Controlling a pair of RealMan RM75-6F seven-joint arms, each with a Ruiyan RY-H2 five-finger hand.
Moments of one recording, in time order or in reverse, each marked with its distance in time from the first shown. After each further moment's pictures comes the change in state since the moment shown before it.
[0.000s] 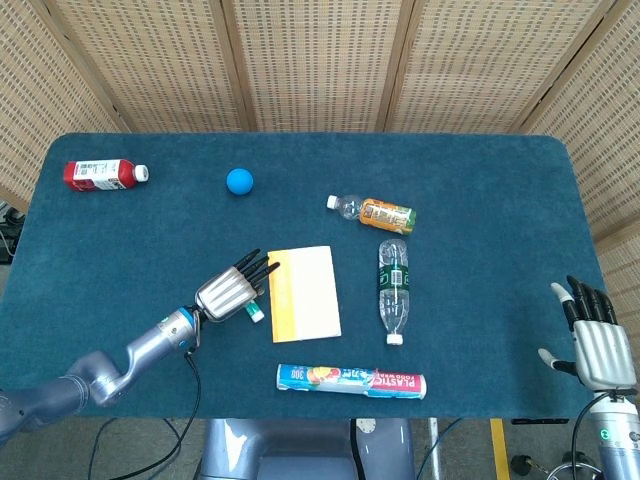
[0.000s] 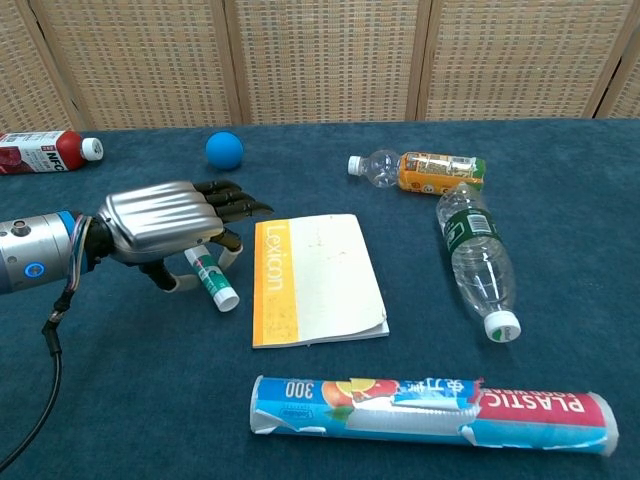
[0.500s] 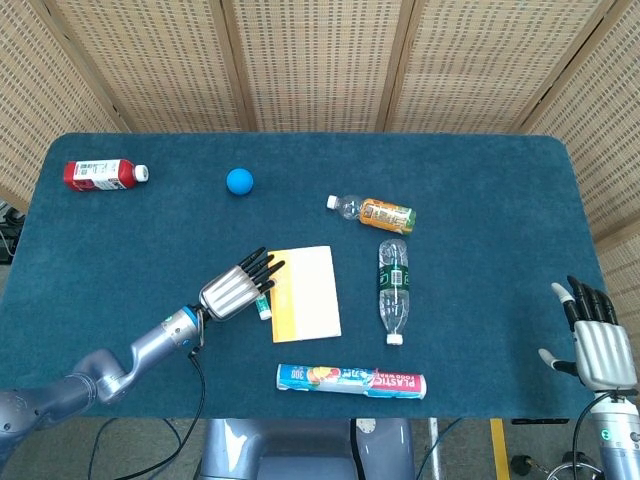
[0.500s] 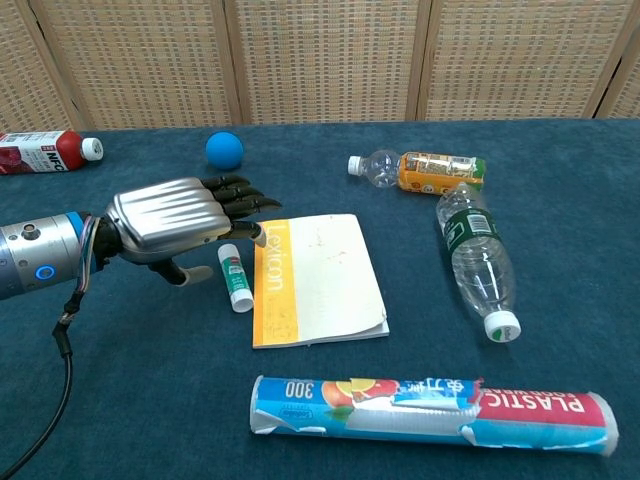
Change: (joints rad) left arm -0.004 -0.046 0.010 0.086 0.021 0.062 -0.002; right arm -0.001 0.003 -0.002 -0.003 -0.002 0.002 0.001
